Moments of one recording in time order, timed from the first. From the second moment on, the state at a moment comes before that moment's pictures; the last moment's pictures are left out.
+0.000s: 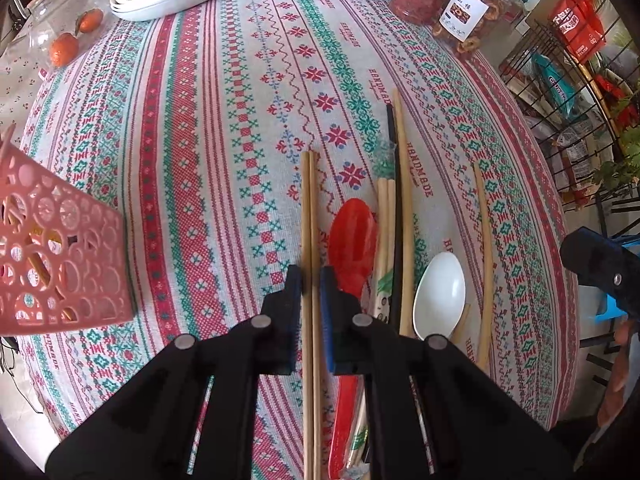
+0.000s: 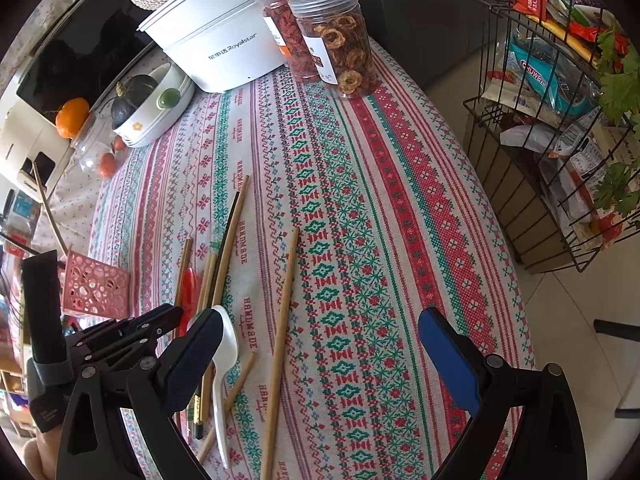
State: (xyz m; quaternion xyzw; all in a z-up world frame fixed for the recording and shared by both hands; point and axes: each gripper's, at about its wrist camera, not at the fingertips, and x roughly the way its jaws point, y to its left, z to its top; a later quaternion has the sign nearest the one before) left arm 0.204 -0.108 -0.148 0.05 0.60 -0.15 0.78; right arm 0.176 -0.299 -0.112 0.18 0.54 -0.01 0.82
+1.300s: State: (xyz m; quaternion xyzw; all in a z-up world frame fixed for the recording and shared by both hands) left arm 0.090 -0.004 -0.041 -0.01 0.41 -0.20 0.89; right arm 0.156 -0.231 -0.107 0.09 0.49 0.04 0.86
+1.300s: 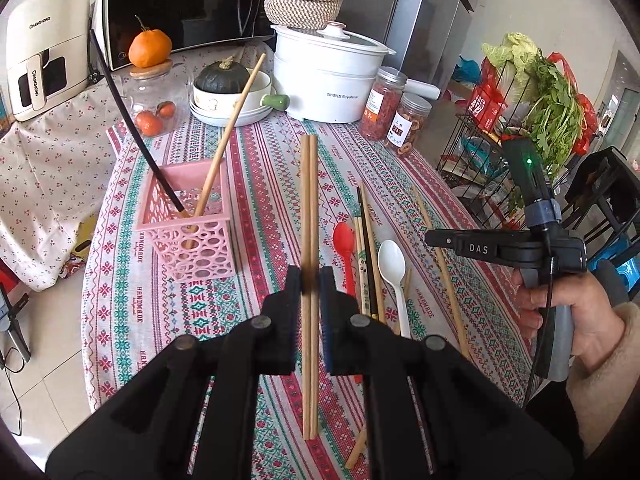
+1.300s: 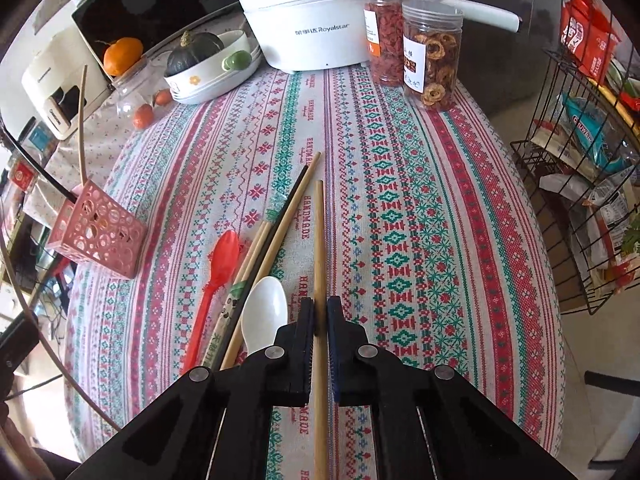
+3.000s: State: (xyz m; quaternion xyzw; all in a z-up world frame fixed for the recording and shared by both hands) left arm 0.154 0.072 -0.008 -0.07 0.33 -0.07 0.94; right arm 0.080 -0.170 0.024 0.10 0.27 0.17 0.94
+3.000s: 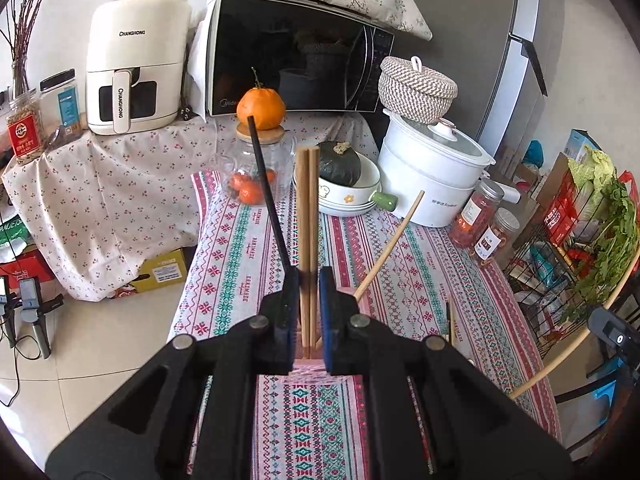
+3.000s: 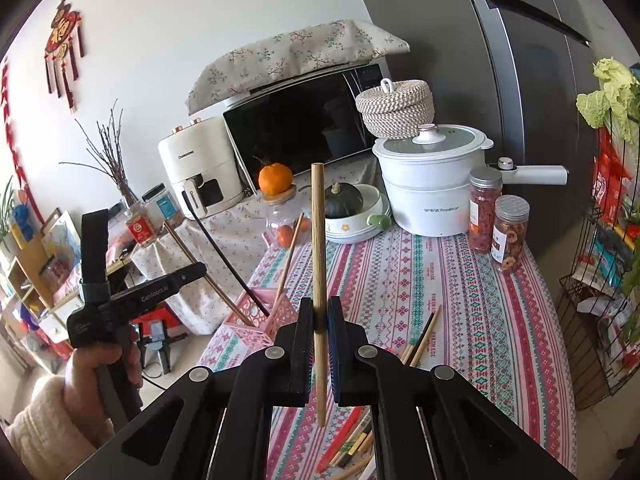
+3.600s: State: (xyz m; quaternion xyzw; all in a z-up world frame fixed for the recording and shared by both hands) left arm 0.123 0.120 -0.021 -0.11 0.39 -0.08 0.91; right arm 0.123 -0.098 0.069 0.09 0.22 0.20 0.95
